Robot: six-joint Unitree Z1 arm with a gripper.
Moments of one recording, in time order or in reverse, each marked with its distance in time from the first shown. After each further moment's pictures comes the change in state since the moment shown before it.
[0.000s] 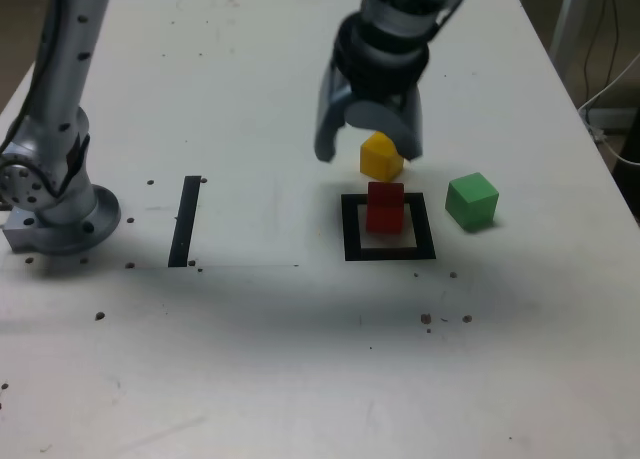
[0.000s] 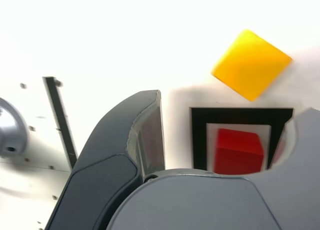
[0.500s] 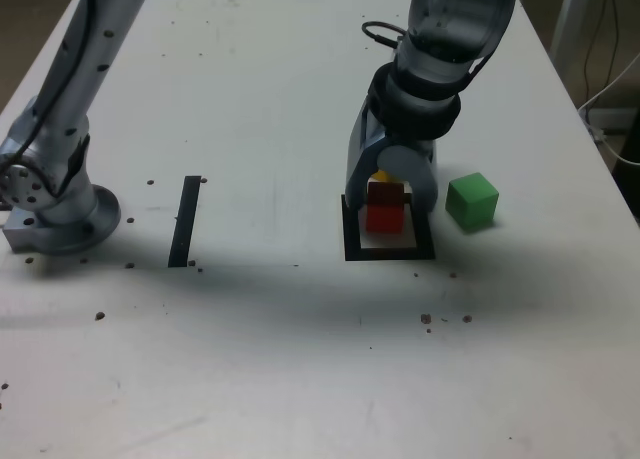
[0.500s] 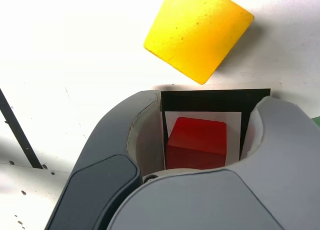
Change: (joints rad) arm -0.005 0.154 -0.055 -0.101 -0.131 0.043
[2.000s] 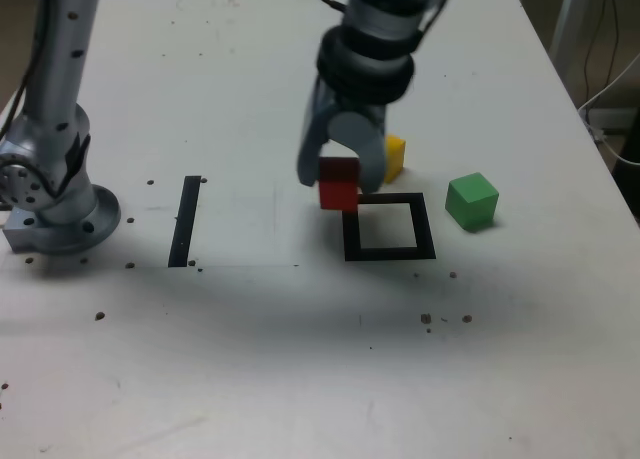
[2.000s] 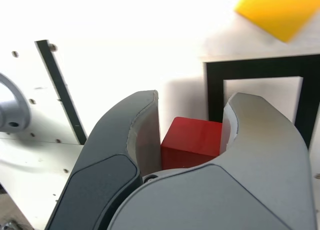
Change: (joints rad) arm -0.023 -0.143 0.084 0.068 -0.034 -0.001
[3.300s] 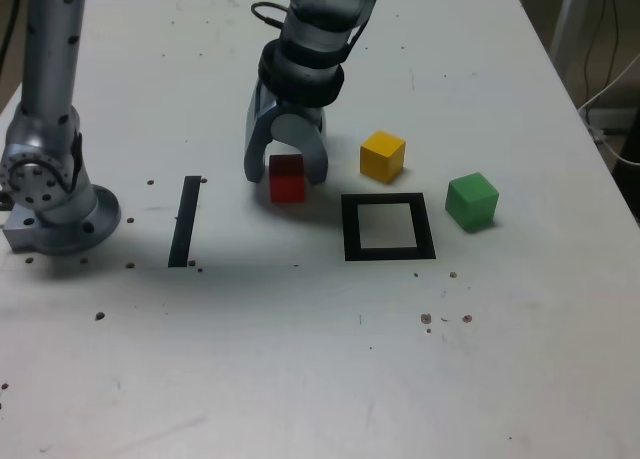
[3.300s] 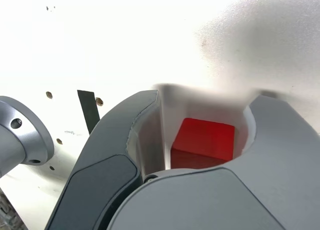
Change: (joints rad) arm 0.240 -0.096 0.386 -0.247 0.024 0.097
